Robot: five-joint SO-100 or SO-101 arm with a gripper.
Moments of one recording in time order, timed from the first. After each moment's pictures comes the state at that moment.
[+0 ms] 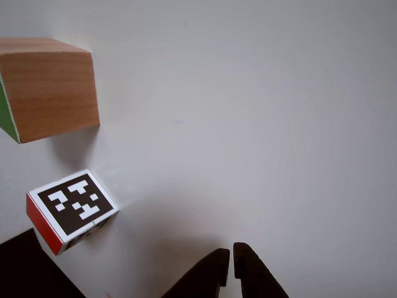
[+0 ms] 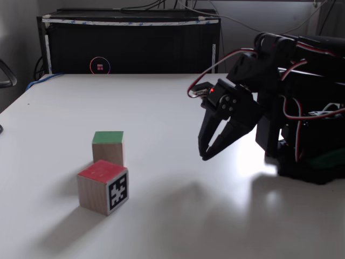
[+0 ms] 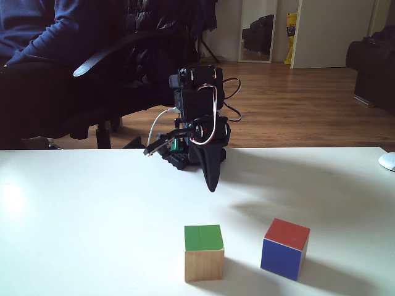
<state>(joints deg) 3.9 188.3 172.6 73.7 -4.6</state>
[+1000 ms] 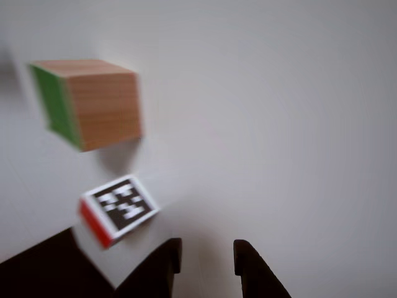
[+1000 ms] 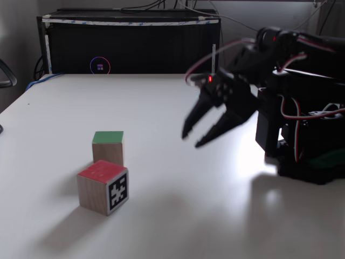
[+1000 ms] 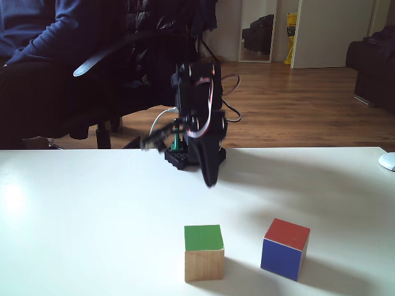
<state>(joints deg) 7.3 186.0 166.6 71.6 -4.4</state>
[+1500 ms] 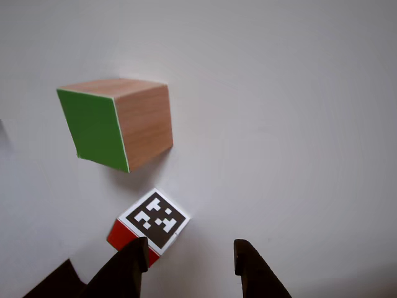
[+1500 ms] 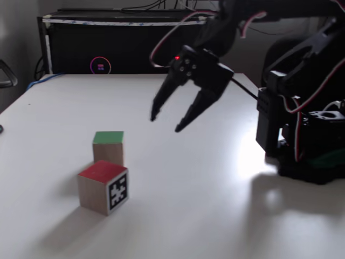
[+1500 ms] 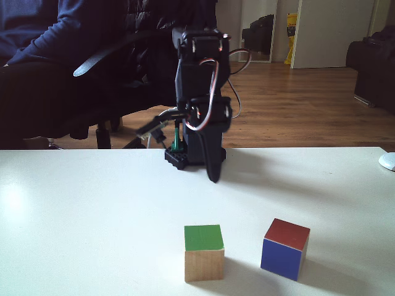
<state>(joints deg) 6.6 133.9 136.1 62.8 2.4</state>
